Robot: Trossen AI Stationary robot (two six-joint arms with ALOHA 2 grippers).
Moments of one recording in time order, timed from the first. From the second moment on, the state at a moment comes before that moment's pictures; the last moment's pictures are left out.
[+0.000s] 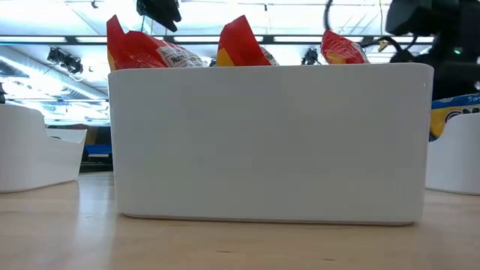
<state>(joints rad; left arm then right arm) 0.23 1.26 1.51 -1.04 -0.28 -0.07 0.19 1.06 0.59 -0.86 0.17 0.68</state>
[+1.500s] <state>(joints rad) 0.05 1.94 1.51 -0.30 0.20 -0.19 0.35 1.06 0.89 -1.11 0.00 0.52</state>
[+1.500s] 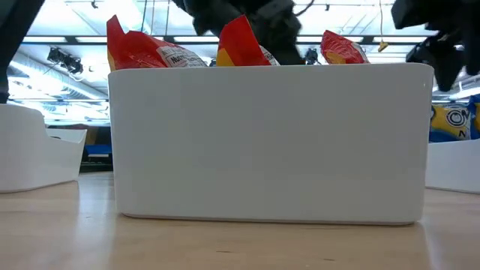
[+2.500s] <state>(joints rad) -0.06 2.31 1.51 0.48 0.18 -0.30 0.08 1.11 0.58 -0.82 0.10 1.48</state>
